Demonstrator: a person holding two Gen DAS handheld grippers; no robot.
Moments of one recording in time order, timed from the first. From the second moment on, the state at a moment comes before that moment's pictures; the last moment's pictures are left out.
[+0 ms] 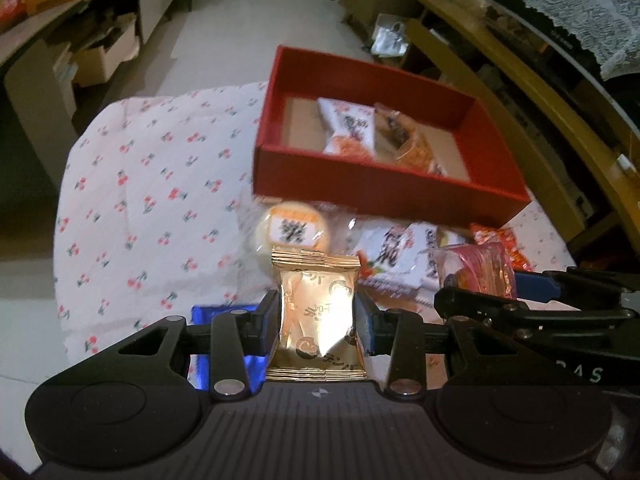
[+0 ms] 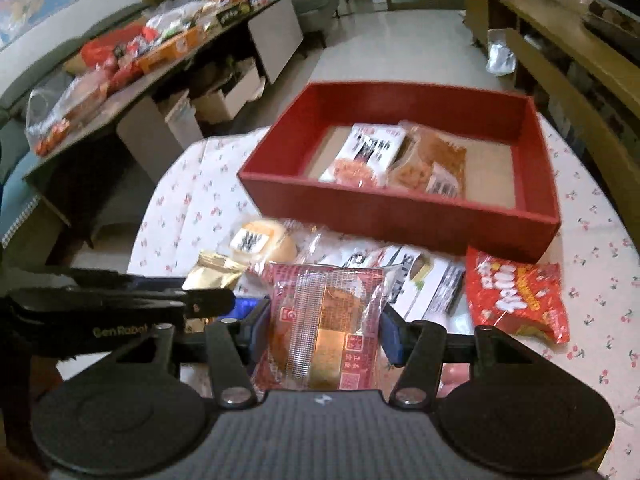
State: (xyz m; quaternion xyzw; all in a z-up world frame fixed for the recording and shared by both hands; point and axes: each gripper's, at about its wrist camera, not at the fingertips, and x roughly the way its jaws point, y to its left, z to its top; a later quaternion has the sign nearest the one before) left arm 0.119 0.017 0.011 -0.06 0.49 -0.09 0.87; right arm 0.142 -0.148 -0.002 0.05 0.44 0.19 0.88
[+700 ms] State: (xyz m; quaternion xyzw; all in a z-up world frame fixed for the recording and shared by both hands) left arm 0.205 -0.036 0.038 -0.04 0.44 -0.10 0.89; right arm 0.215 -0.192 0.028 0.11 0.38 0.12 0.91
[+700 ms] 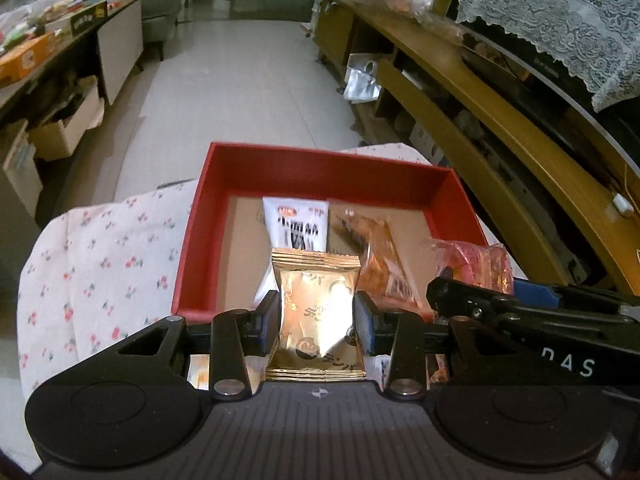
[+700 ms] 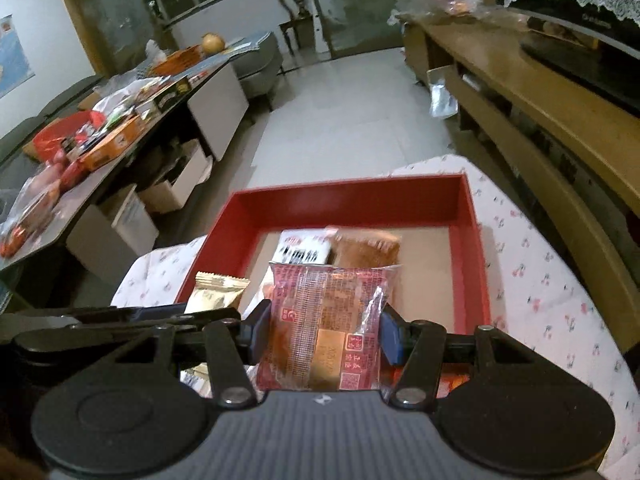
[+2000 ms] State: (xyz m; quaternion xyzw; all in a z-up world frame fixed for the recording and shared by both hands) left arm 0.262 -0.052 -0.004 -0.01 0.47 -0.07 0.88; right arm 0.290 -0.198 -0.022 0.09 0.42 0.05 0.90
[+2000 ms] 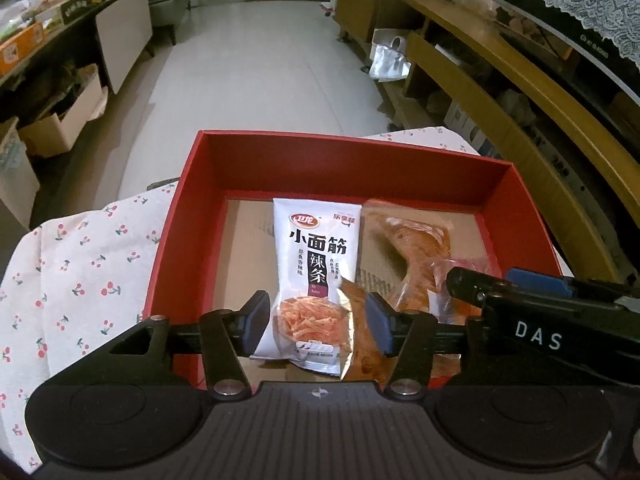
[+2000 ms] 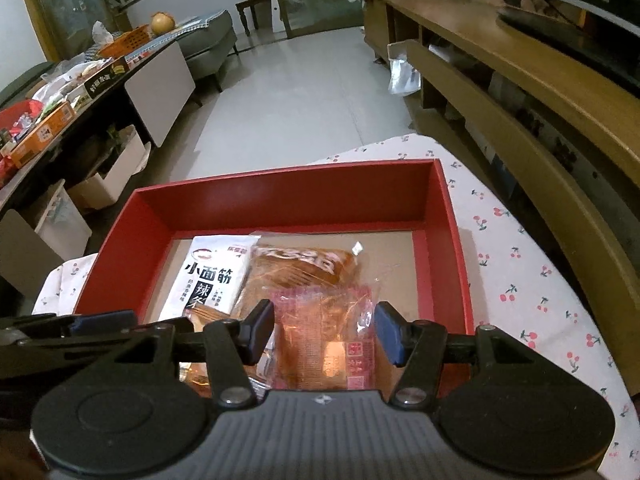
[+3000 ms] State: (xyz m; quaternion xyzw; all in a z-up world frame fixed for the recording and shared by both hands) left arm 0.211 -0.044 0.025 -0.01 0.43 -0.09 0.90; right arm 0.236 -0.193 0.012 0.09 0.39 0.06 0.92
